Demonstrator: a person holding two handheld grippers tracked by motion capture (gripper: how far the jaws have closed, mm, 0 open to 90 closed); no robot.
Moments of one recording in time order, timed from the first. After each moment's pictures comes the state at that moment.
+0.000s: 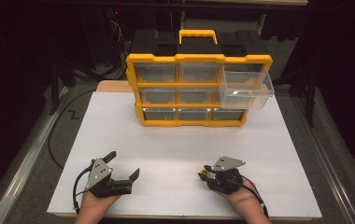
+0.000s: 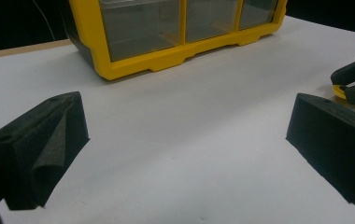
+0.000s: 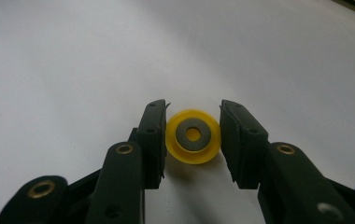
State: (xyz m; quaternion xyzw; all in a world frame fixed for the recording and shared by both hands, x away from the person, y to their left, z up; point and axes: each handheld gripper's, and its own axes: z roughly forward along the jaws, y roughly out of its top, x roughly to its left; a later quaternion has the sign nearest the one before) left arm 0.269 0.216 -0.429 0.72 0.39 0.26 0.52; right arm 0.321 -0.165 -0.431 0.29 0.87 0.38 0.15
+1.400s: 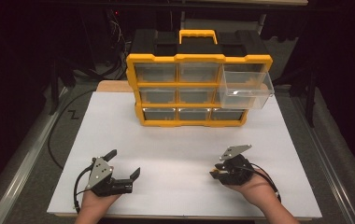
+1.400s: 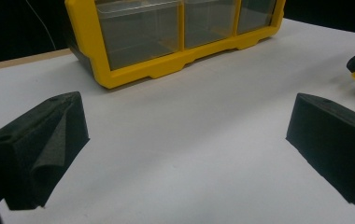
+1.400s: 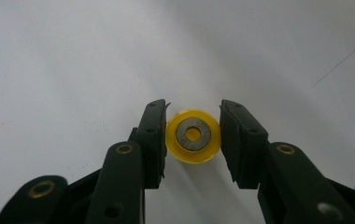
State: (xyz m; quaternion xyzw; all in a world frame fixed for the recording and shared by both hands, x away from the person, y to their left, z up) left arm 0.272 0.215 -0.429 0.72 0.37 0.27 0.52; right arm 0.341 -0.188 -0.399 0.30 0.91 0.29 0.09
